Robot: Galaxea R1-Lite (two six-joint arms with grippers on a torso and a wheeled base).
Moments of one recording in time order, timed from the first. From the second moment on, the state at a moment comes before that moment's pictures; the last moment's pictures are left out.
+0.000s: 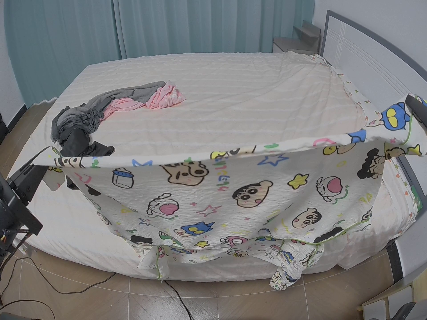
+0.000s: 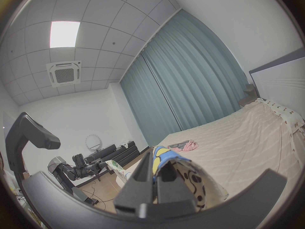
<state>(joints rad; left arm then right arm) -0.51 0.90 -0.33 -0.78 0.14 0.01 0.39 0.97 -0.58 -0.73 0.37 0.41</state>
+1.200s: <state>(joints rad) -0.47 1.11 -0.41 -0.71 0.14 0.01 0.27 1.12 -0.57 -0.74 0.39 0.40</state>
